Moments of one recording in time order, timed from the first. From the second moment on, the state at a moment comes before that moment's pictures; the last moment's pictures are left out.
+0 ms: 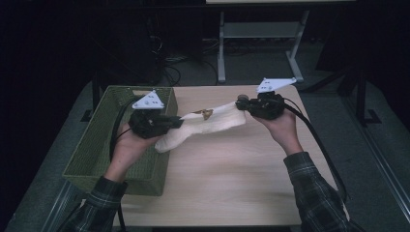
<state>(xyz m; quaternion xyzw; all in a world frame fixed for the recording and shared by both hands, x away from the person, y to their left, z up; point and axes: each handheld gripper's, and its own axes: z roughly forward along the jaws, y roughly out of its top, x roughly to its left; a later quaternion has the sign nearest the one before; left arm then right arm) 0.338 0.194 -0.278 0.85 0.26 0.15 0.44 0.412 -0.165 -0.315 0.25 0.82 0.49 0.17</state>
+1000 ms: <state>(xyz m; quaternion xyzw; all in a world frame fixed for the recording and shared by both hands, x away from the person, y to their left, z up) 0.313 0.333 -0.291 0.82 0.35 0.19 0.42 0.444 -0.013 -0.298 0.16 0.85 0.49 0.13</state>
